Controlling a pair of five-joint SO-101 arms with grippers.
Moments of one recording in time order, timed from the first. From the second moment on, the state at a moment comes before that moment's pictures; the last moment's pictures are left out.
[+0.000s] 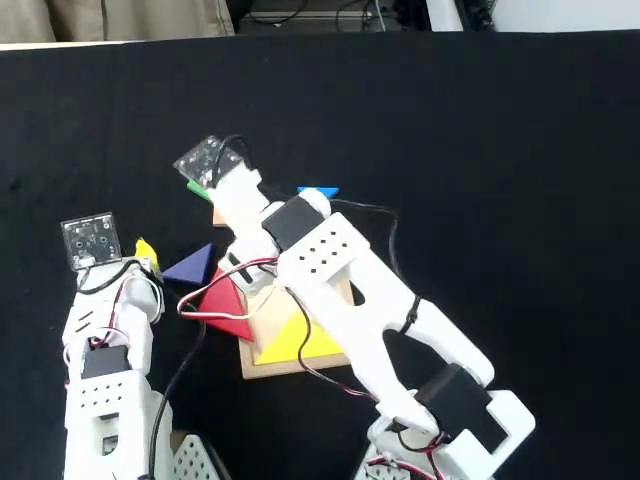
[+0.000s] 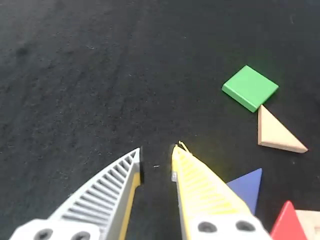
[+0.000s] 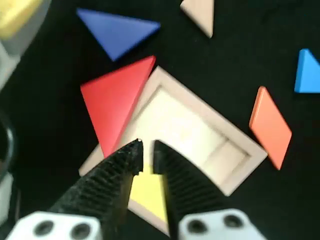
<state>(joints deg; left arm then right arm) -17.1 -66.9 92.7 16.0 -0.1 -41.5 -7.4 14.6 77.0 4.6</state>
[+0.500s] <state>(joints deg) -25.1 -66.8 83.4 43.8 -3.2 -45.9 -1.5 14.6 75.6 11.7</state>
